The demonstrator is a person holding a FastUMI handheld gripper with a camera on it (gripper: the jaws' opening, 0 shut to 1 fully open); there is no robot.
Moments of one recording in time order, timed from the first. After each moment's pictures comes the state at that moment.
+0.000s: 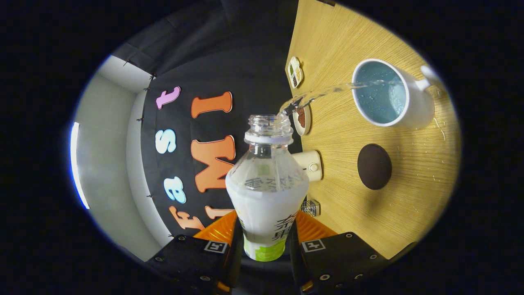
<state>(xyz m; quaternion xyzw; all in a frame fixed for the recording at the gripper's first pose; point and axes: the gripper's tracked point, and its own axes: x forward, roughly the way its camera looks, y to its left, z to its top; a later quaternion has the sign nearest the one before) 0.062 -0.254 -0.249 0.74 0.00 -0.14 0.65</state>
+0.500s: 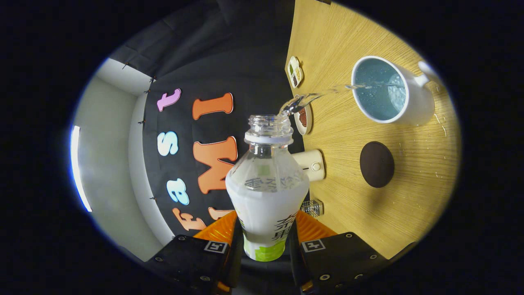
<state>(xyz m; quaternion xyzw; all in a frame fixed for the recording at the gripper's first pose) 0.063 -0.255 -0.243 0.75 -0.01 -0.14 0.65</state>
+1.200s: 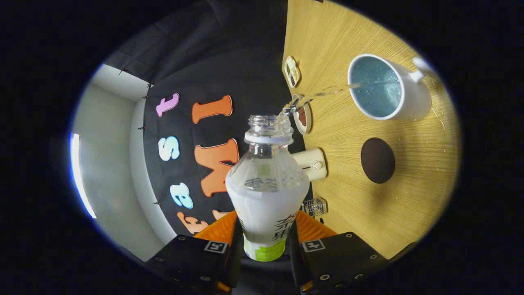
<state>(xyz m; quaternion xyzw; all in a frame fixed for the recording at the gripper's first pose) 0.059 -0.258 -0.238 0.76 -0.01 -0.14 0.63</state>
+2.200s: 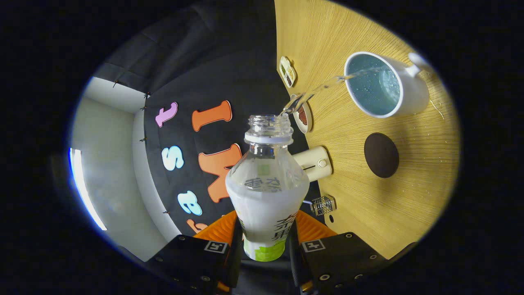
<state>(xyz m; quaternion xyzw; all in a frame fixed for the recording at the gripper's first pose) 0.059 -0.267 -0.228 0.79 -0.03 -0.13 0.60</state>
